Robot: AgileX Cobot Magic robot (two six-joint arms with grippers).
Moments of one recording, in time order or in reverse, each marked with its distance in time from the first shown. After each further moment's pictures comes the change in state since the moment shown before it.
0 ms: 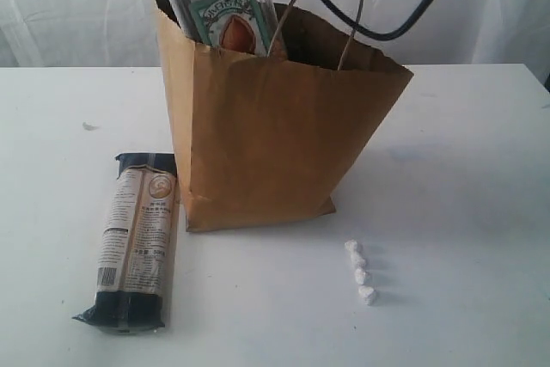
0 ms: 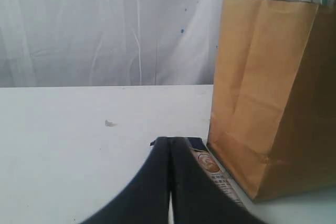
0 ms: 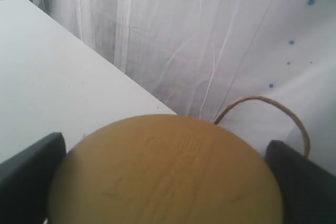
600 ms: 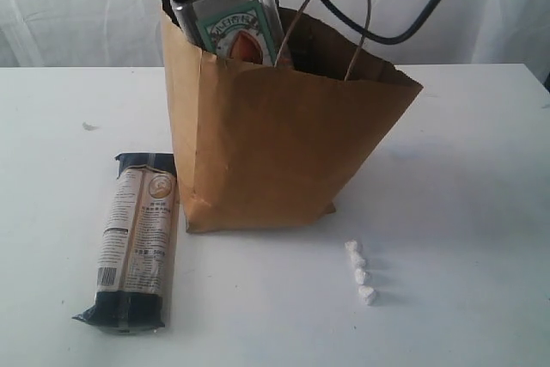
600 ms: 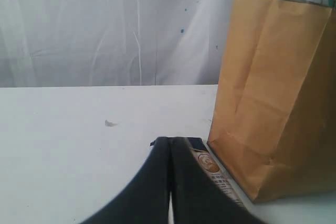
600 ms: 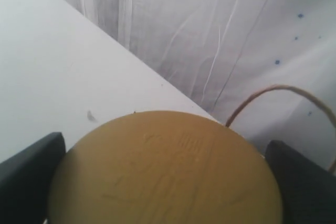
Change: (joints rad) left arm 0.000 0.000 0.000 0.000 0.000 0.000; right arm 0.000 -0.010 0.000 0.003 0.069 0.000
